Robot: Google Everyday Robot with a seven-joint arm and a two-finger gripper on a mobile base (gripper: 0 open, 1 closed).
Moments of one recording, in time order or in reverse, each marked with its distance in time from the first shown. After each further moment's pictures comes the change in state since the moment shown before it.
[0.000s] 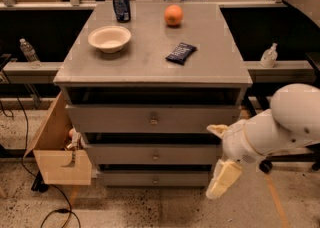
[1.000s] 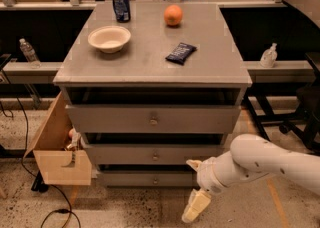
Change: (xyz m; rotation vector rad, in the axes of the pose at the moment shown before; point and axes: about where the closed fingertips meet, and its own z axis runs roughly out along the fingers) arm 0.051 0.028 0.166 -0.141 -0.065 0.078
